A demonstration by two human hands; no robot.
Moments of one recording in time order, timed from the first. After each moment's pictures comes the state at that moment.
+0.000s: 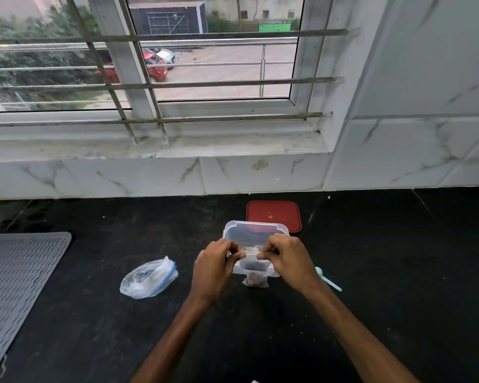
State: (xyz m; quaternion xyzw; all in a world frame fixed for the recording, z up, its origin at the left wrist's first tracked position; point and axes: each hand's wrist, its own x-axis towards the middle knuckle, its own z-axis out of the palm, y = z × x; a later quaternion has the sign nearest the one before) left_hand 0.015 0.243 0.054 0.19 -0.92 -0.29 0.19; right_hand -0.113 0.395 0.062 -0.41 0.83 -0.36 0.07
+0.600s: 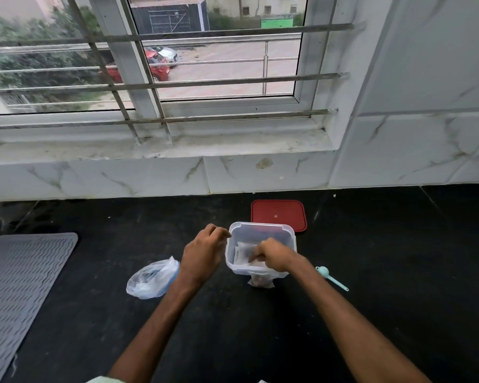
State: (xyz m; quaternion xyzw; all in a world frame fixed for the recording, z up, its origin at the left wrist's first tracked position) left_hand 0.012 0.198 0.064 0.19 -0.96 -0.18 0.14; right_hand -0.148 0.344 0.016 -0.48 0.82 -0.10 0.29
